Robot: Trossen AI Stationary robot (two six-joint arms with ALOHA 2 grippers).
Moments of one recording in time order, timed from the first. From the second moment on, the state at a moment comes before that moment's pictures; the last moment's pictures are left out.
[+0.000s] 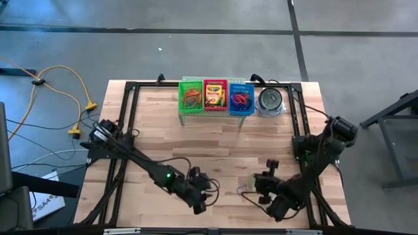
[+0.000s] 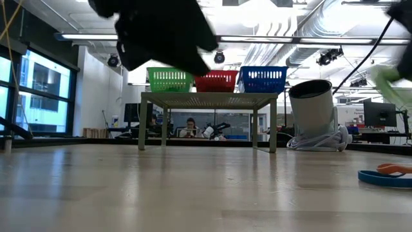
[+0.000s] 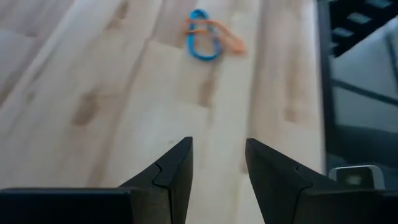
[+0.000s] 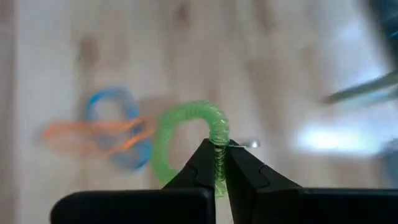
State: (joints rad) left arm -0.56 1.84 1.27 -0.17 -0.36 -0.73; right arm 0.89 1.70 1.11 -0.96 0.73 0.99
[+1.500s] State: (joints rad) left arm -0.62 1.84 1.27 -0.01 -0.44 -0.83; right arm -0.27 1.49 1.33 -0.80 0.58 0.27
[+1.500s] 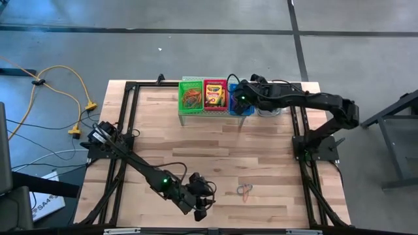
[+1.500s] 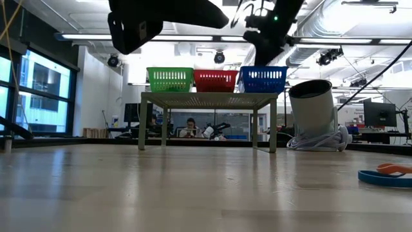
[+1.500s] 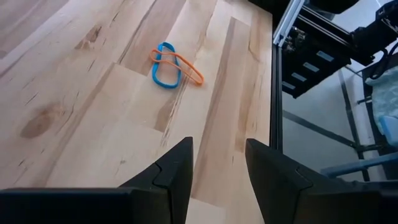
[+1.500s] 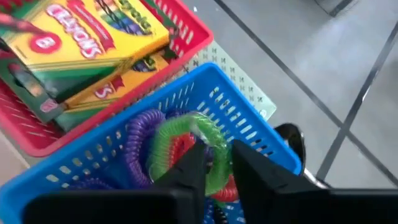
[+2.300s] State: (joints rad) left arm -0.62 1.84 1.27 -0.02 -0.44 -0.78; right arm -0.02 1.27 1.33 -0.79 0.59 0.37
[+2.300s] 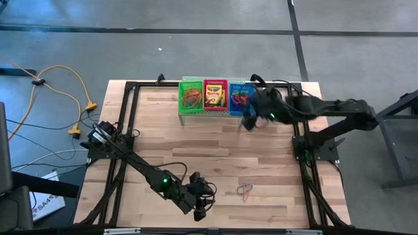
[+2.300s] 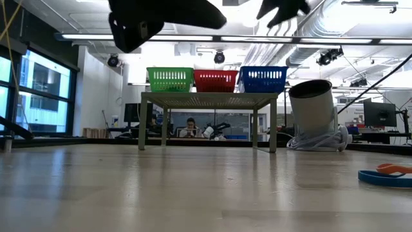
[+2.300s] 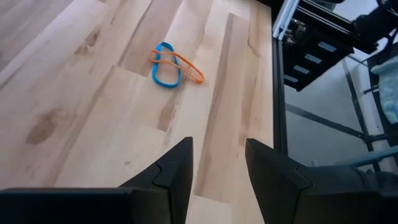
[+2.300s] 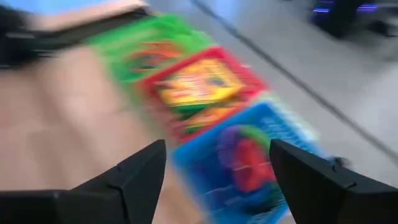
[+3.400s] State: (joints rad) left arm -0.46 2.13 1.27 0.61 -0.44 -0.06; right arm 1.03 1.25 0.83 -0.61 1.03 1.38
